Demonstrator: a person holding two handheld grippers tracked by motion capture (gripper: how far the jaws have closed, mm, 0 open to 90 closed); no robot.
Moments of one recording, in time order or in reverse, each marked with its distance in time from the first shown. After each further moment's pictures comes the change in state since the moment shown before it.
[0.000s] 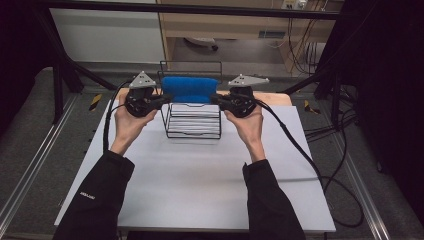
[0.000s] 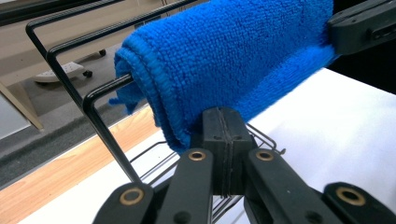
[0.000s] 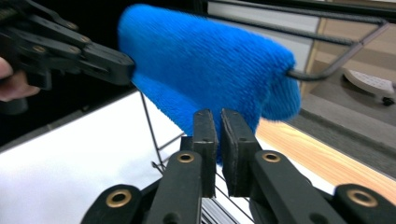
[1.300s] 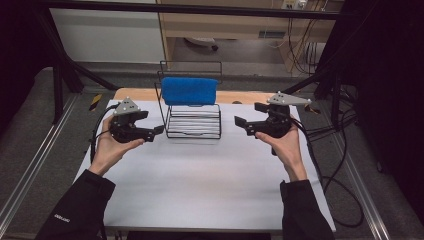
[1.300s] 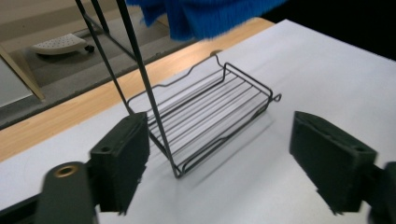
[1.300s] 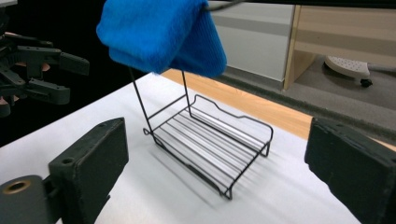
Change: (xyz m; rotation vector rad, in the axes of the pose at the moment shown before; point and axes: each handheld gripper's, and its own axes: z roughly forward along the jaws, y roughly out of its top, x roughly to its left) left arm -0.010 -0.066 -0.035 0.061 0.019 -0.039; right arm -0.021 -0.044 -0.083 -0.026 -0.046 0.081
